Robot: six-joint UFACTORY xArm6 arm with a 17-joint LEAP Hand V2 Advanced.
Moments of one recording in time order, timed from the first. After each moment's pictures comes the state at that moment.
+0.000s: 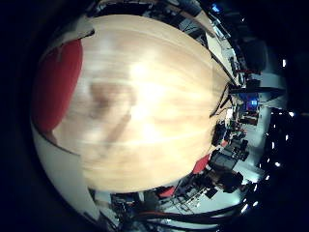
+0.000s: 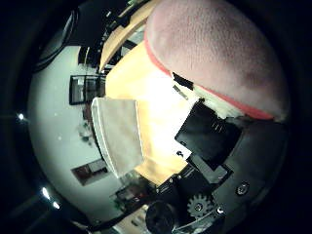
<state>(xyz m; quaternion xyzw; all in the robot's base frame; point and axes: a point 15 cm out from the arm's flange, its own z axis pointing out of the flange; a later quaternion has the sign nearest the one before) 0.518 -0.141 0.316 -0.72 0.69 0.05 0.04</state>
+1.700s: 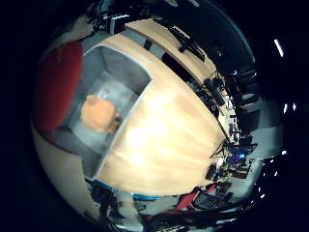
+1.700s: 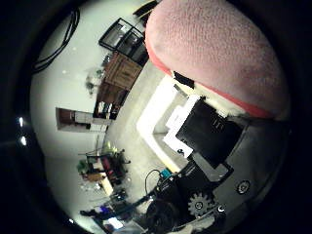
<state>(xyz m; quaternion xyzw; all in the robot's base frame) 0.392 0.261 0.405 -0.88 0.45 0.00 0.13</state>
